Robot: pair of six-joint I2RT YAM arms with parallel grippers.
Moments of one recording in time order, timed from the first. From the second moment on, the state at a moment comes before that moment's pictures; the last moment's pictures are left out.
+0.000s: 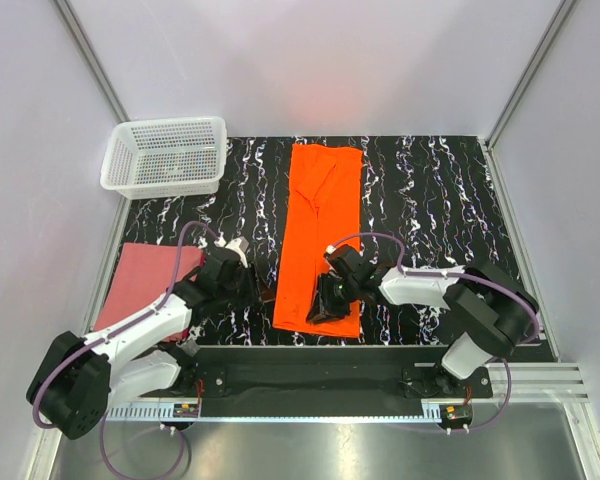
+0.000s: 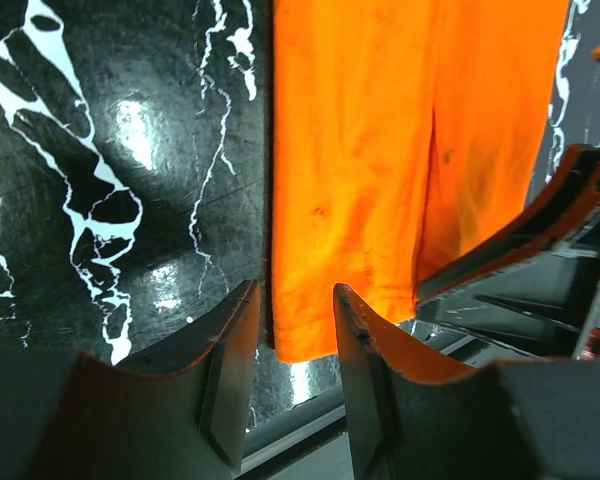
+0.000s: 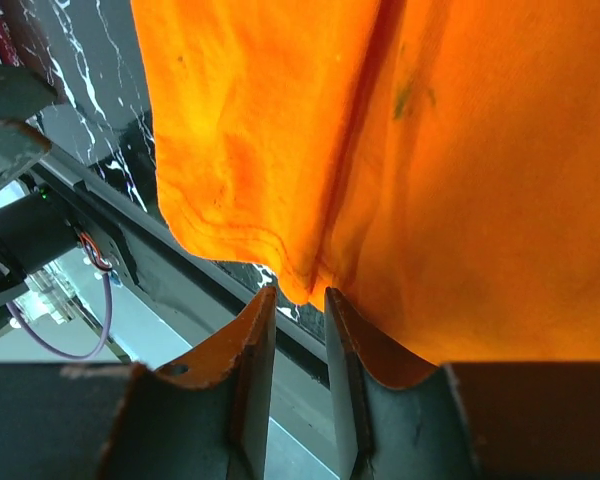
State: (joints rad) left arm -0.58 1.05 0.44 -0.21 0.17 -0.77; right arm 0.83 1.59 0.70 -0.07 -0.40 0.92
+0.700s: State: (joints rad) left arm -0.58 1.03 0.43 -0.18 0.23 -0.76; right arm 0.84 1.53 0.71 -0.07 -0.38 0.98
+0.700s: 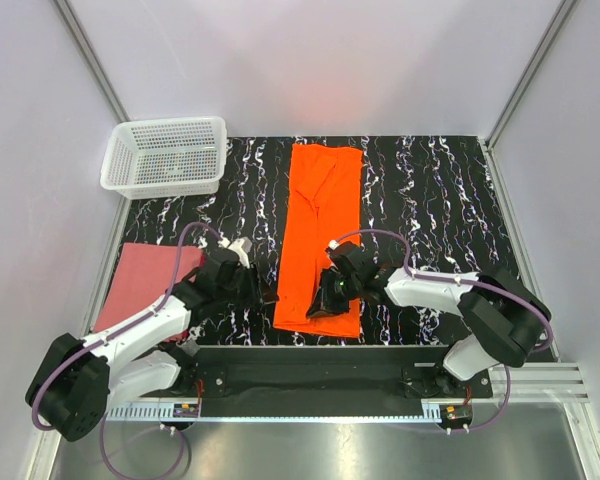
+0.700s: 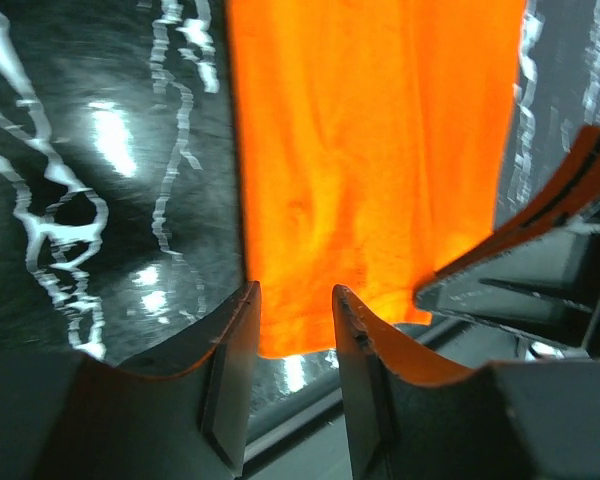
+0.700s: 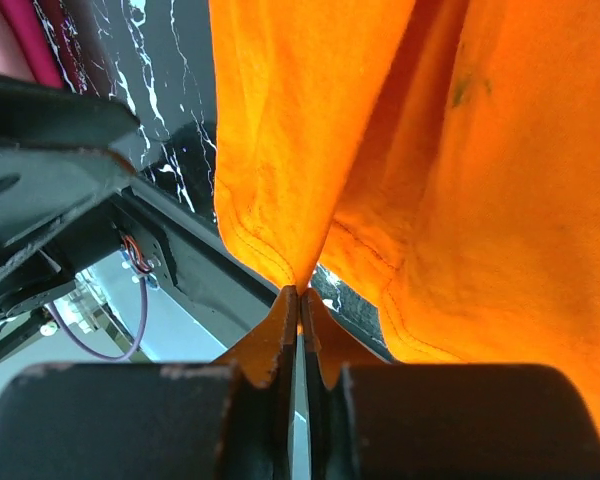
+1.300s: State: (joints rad) left arm -0.63 1.28 0.43 -0.01 0.44 -0.73; right arm 0.84 1.57 0.66 -0.07 -0.38 1.00
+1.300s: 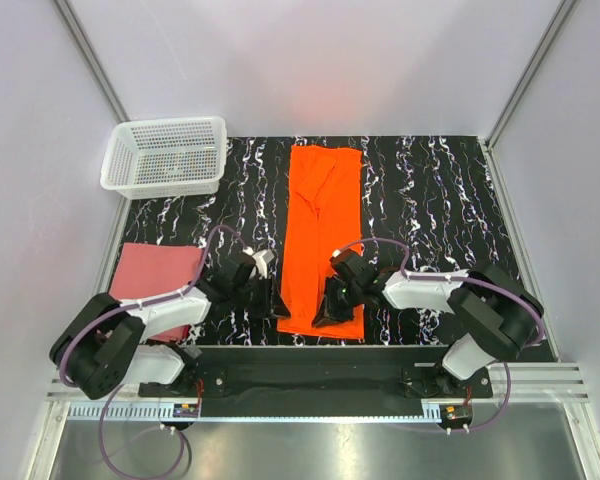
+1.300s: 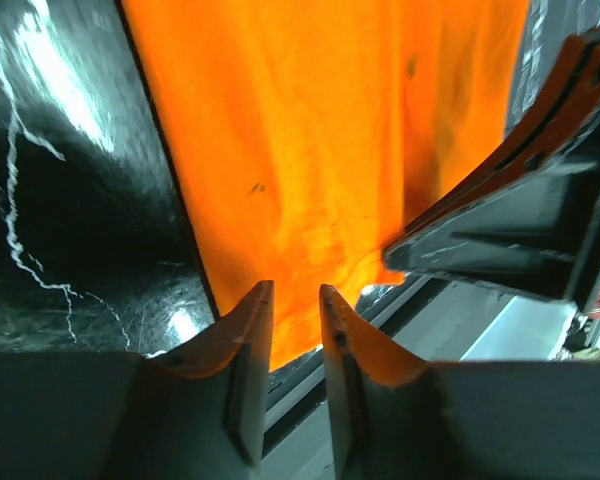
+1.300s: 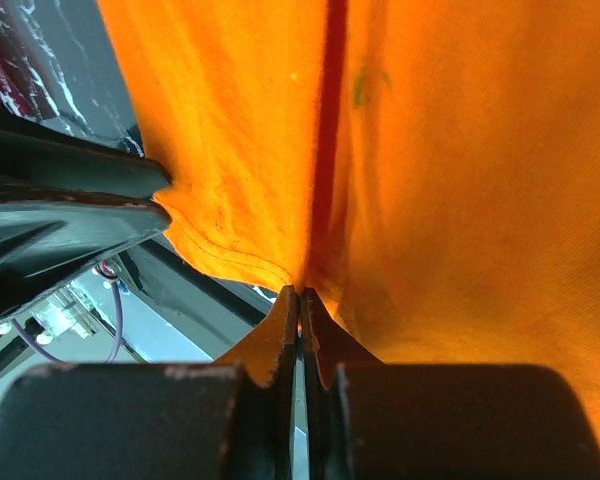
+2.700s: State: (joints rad) left arm -0.65 1.06 0.33 -0.19 0.32 -0.84; right arm 0.66 0.93 0.35 -0.49 -0.25 1.02
